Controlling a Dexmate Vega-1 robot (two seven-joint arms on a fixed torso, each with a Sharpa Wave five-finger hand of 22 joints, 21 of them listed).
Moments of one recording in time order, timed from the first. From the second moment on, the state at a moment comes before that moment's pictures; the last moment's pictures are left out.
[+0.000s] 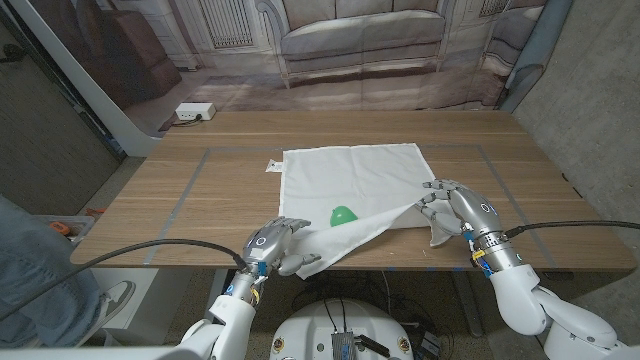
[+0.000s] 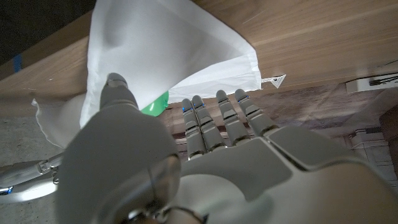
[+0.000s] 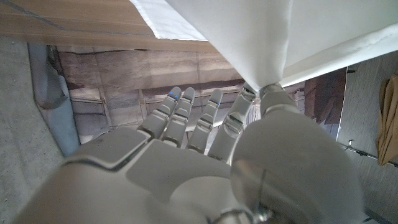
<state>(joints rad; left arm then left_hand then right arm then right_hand) 1.55 0.89 0.57 -2.29 0.81 0.55 0.47 0.85 -0.05 0.00 -0.04 0.27 0.48 -0.09 0.22 0.19 0.51 -0.18 0.21 0.20 0.40 -0.04 0.19 0.18 0.26 0.05 0.21 0.19 -1.64 -0.91 -0.17 -2.06 -0.55 -0.07 -0.66 0.87 0.04 0.31 -0.14 0.27 1.07 -0.22 0.40 0.20 0.57 -0.12 0.22 0.18 0.42 0.02 0.18 0.17 0.28 0.05 0.22 0.19</state>
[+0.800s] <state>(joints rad) 1.47 0.84 0.62 -2.22 0.81 0.51 0.46 0.96 -0.02 0.02 -0.08 0.31 0.77 -0.14 0.30 0.18 0.76 -0.21 0.23 0.20 0.57 -0.05 0.21 0.18 0.32 0.02 0.22 0.19 -1.68 -0.90 -0.13 -2.06 -0.53 -0.04 -0.65 0.87 0.04 0.31 -0.14 0.26 1.07 -0.23 0.40 0.20 0.57 -0.12 0.22 0.18 0.42 0.02 0.18 0.17 0.28 0.06 0.22 0.19</state>
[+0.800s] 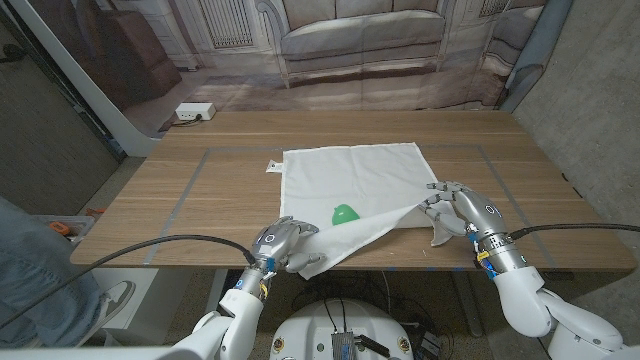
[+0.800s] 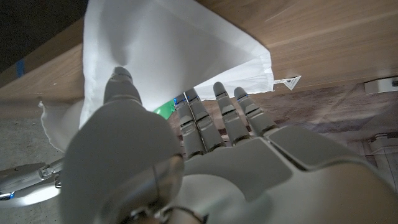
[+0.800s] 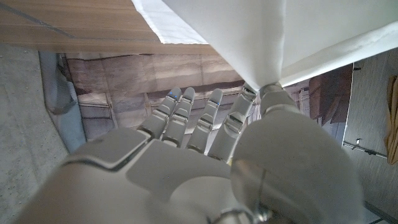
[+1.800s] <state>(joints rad) 1.39 0.77 0.61 -2.17 0.76 0.44 0.55 1.09 0.14 0.14 -0.11 0.20 1.12 -0.12 0.38 0.18 0.96 -0.22 0.20 0.20 0.70 -0.06 0.20 0.18 0.36 0.03 0.22 0.19 -1.68 -0.87 -0.10 -2.05 -0.52 -0.02 -0.61 0.87 0.05 0.32 -0.14 0.25 1.07 -0.22 0.40 0.20 0.58 -0.13 0.22 0.18 0.43 0.01 0.18 0.17 0.28 0.06 0.22 0.19</state>
